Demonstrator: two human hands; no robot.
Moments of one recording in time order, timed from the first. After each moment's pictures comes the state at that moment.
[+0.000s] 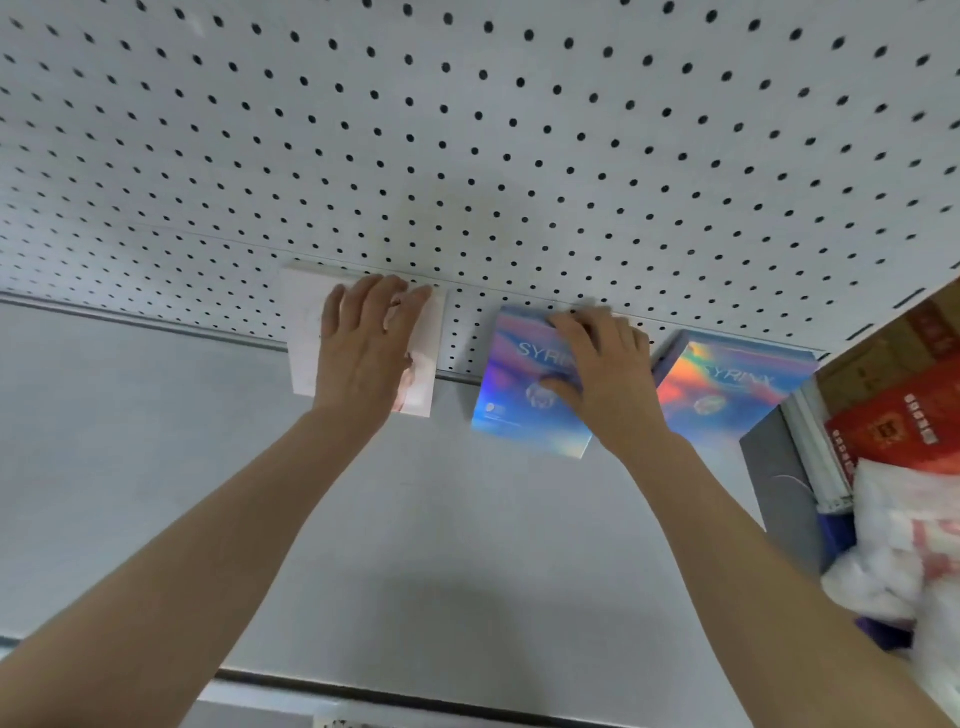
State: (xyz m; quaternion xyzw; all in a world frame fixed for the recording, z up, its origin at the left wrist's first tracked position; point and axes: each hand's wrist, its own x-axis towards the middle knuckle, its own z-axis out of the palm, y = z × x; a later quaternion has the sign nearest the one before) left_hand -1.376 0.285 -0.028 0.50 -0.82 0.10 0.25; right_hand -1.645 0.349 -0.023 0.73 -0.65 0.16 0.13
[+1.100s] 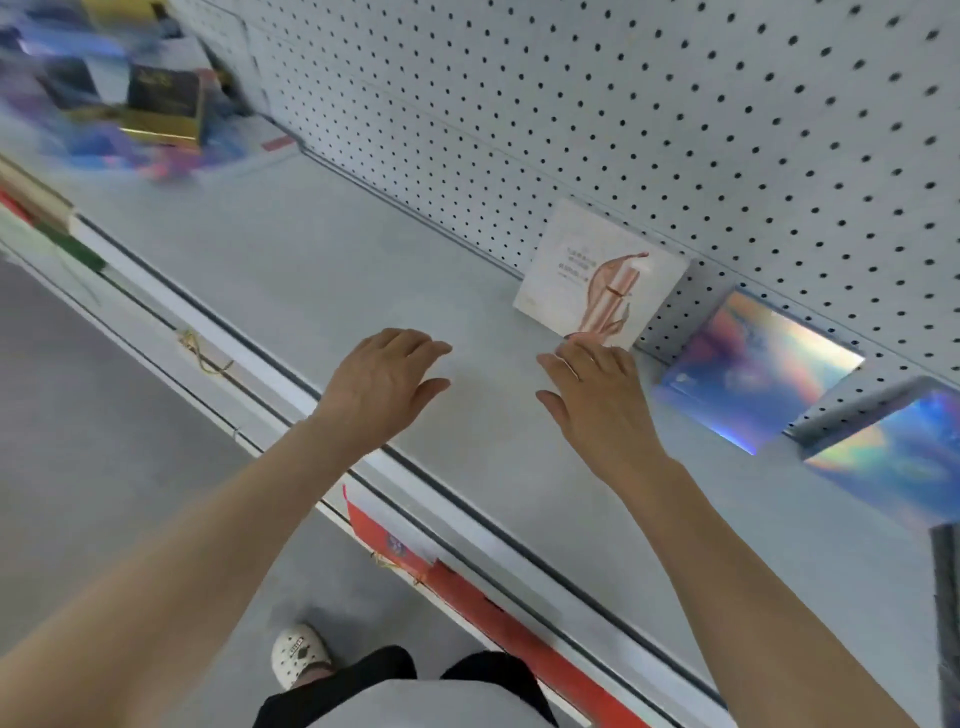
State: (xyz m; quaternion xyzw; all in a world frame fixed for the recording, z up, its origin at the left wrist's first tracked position) left_hand -1.188 0.461 -0.052 0.60 -0.78 0.02 0.18; right_hand -1.457 0.410 -0.049 0.89 -0.43 0.12 0.13
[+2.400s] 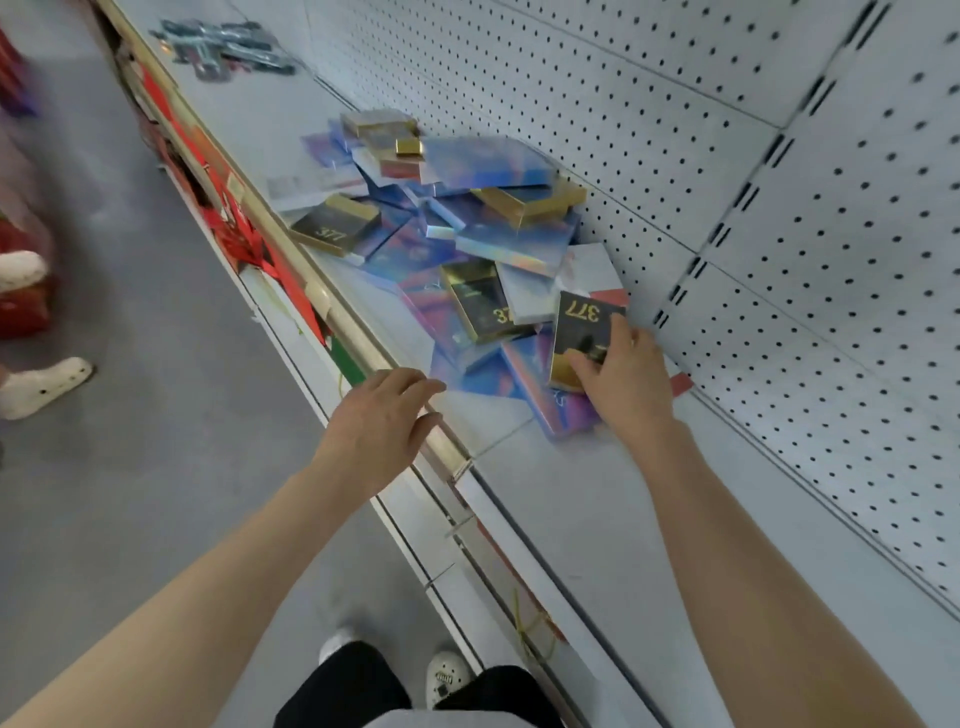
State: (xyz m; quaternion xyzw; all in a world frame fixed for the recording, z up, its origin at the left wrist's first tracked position) left_hand -0.582 0.346 -0.044 0.74 -0.64 0.04 0.19; right_hand -0.791 0.146 -0.022 0.82 -0.55 0.13 -0.10
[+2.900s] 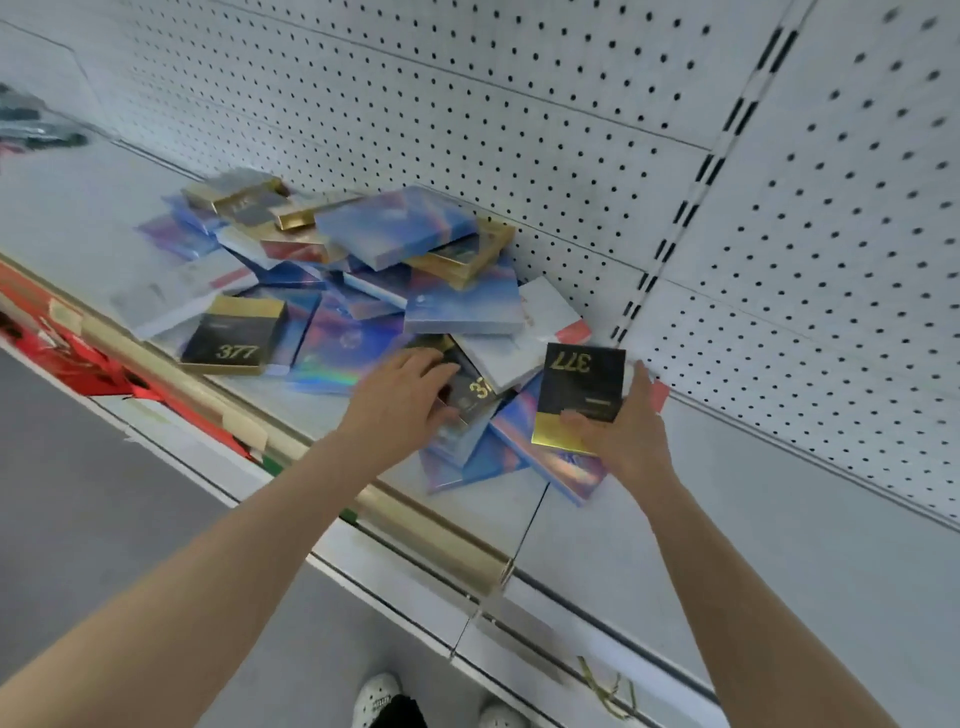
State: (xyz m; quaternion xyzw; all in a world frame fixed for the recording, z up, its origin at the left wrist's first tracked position) left_hand -0.487 0.176 -0.033 0.62 -0.78 0.01 0.12; right_hand -0.761 0.152 -0.033 0.60 -0.69 0.28 -0.29
